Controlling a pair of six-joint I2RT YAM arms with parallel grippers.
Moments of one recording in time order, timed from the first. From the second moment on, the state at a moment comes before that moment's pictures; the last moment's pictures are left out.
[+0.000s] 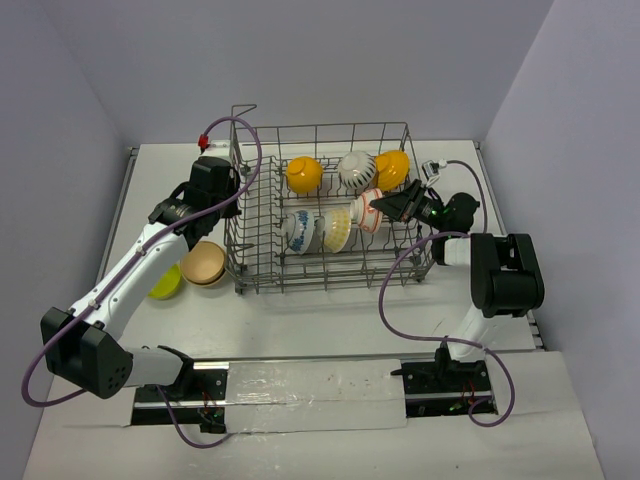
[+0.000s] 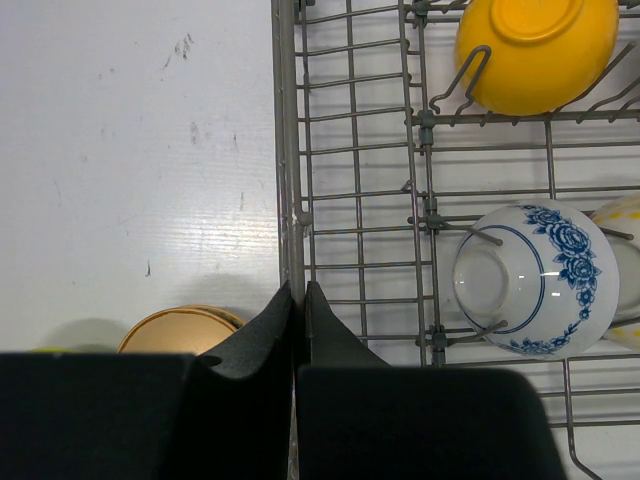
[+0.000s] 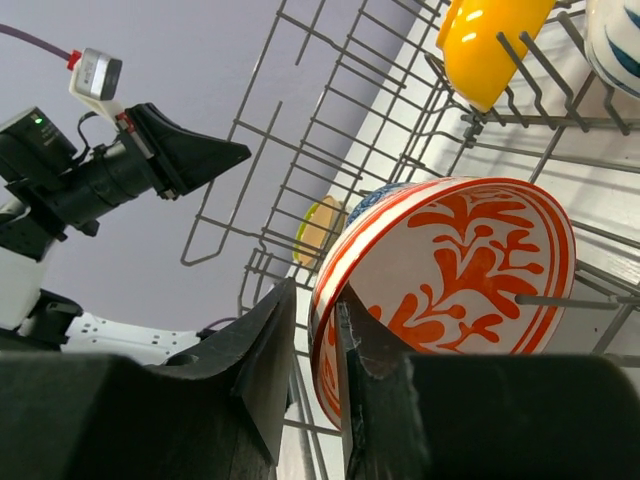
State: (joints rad) left arm -0.44 1.33 1.22 -0.54 -0.33 -0.29; right arm -0.05 1.71 0.65 1.25 -1.05 1.21
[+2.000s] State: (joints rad) left arm -0.45 1.33 1.22 -0.54 -0.34 -0.27; right arm 0.11 1.27 0.93 -0.05 -0.45 0.42
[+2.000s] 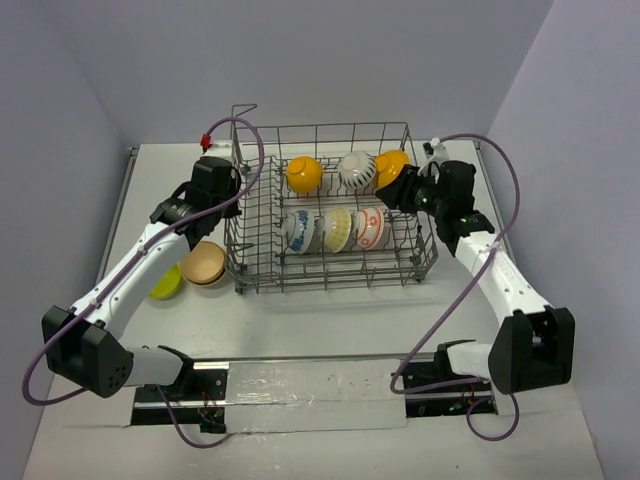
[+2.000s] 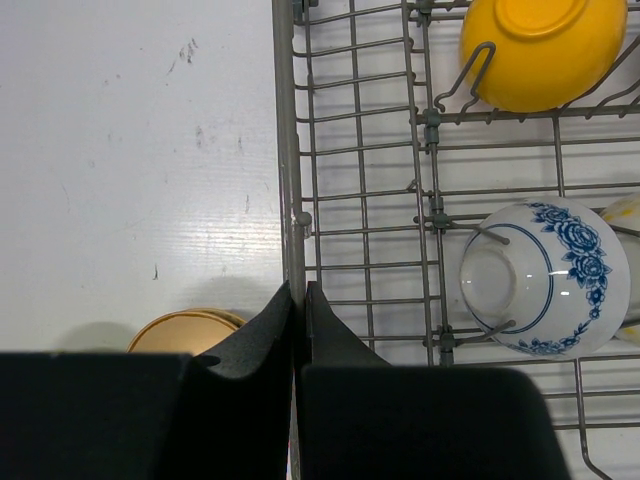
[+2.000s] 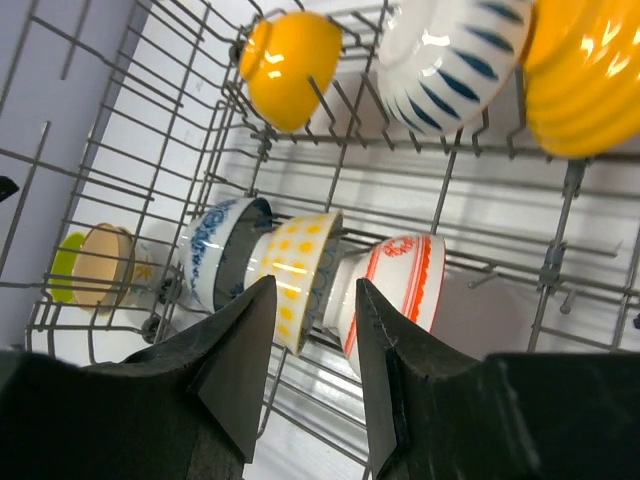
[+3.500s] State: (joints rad) left arm -0.42 1.28 1.54 -0.70 -0.36 -0.23; right arm 0.20 1.20 0.96 -0.18 -0.36 0.34
